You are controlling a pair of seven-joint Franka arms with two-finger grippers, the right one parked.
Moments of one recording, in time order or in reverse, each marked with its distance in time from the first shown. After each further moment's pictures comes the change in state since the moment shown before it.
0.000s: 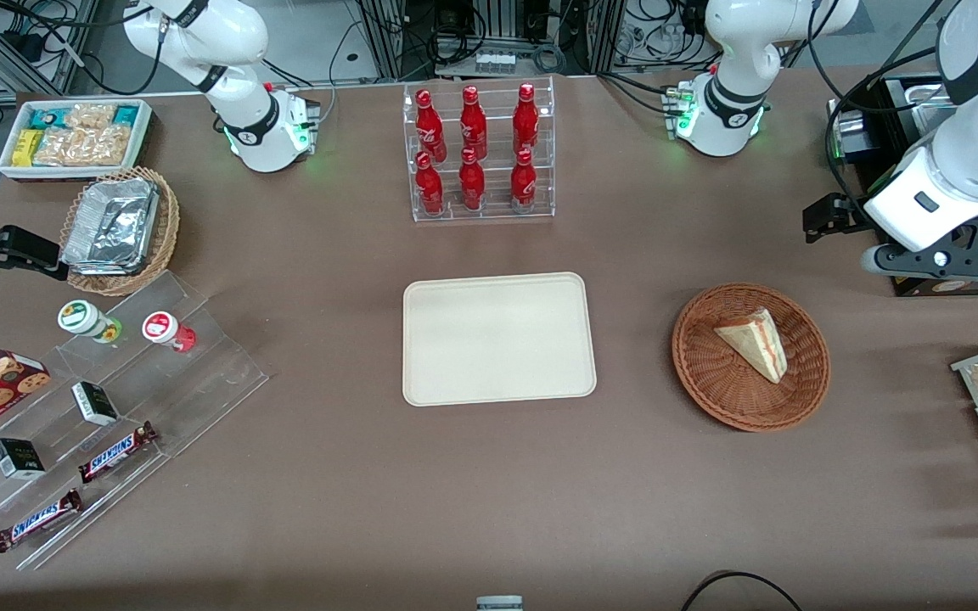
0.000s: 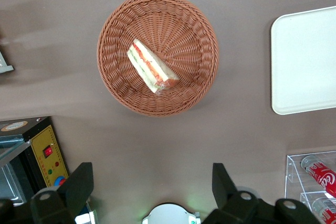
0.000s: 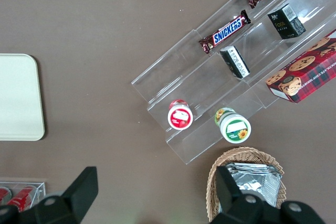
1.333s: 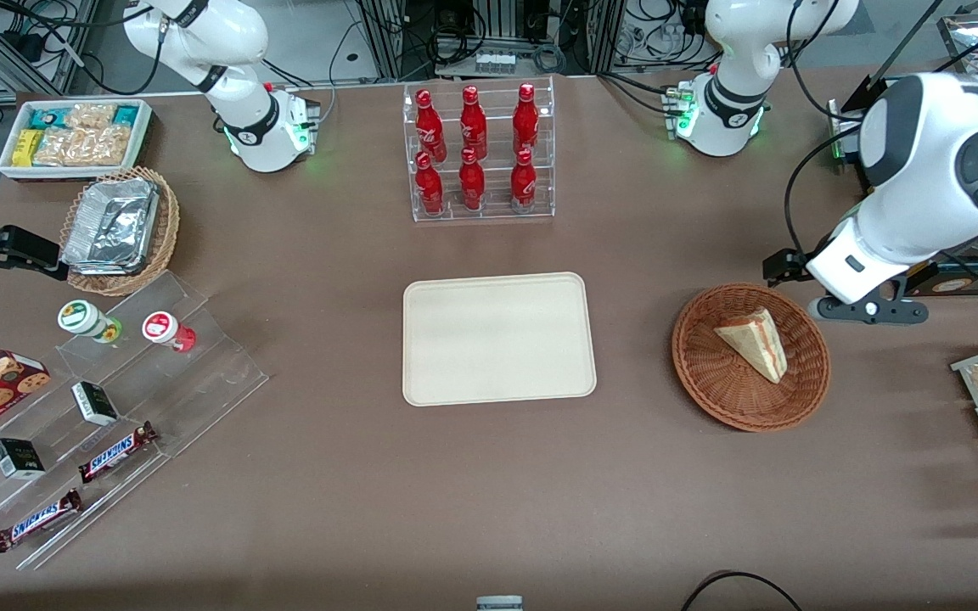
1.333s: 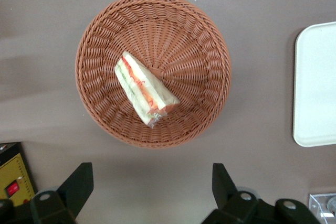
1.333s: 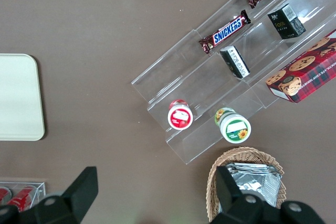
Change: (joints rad) arm 0.000 0.014 0.000 -0.314 0.000 0.366 -0.030
